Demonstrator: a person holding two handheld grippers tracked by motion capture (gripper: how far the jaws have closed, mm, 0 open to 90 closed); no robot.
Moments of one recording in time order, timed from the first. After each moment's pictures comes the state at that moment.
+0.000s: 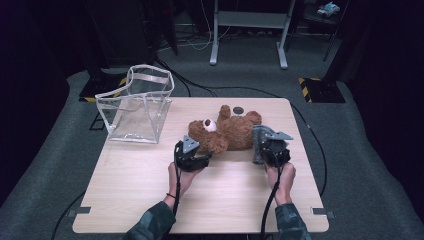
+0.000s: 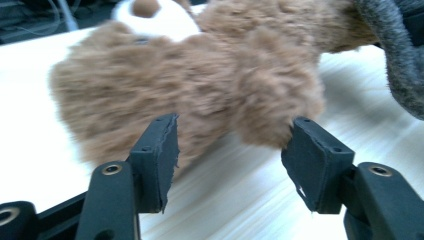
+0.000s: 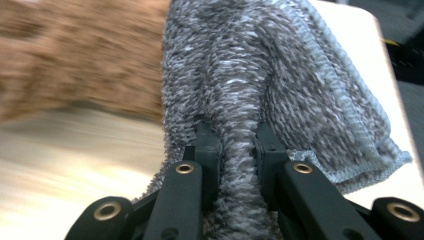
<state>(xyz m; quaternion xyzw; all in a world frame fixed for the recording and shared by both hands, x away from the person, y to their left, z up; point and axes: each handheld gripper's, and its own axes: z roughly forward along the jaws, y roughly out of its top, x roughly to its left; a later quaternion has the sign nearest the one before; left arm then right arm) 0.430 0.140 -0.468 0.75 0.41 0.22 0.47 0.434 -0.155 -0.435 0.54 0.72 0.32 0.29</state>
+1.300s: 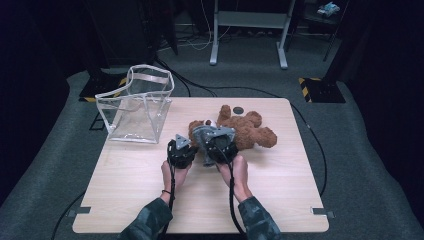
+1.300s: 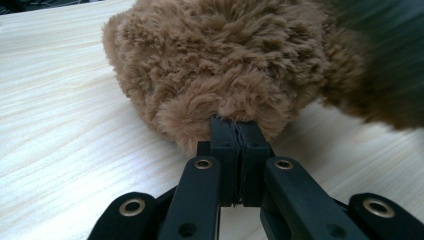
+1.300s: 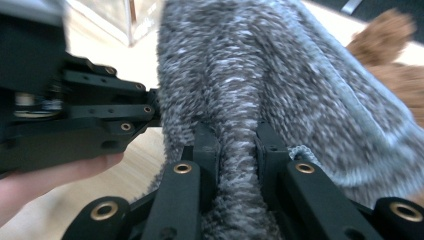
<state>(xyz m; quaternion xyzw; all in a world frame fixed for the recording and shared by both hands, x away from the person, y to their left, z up) 0.451 0.155 -0.487 0.75 0.45 0.22 0.44 0.435 -0.013 -0.412 0.42 0.81 0.35 0.21</state>
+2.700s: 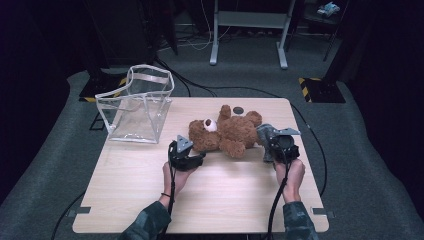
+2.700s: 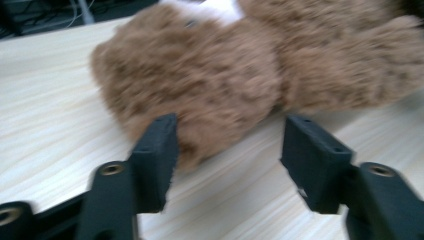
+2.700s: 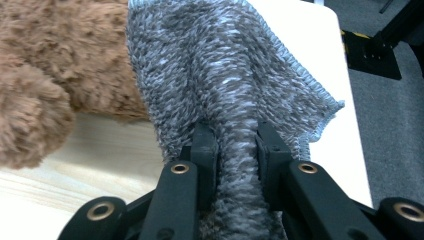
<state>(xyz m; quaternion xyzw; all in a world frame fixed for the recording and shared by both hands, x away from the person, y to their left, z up) 0.434 0.143 -0.470 0.75 0.42 0.23 0.46 0.439 -0.183 -0.423 0.57 0.71 0.28 0.30</state>
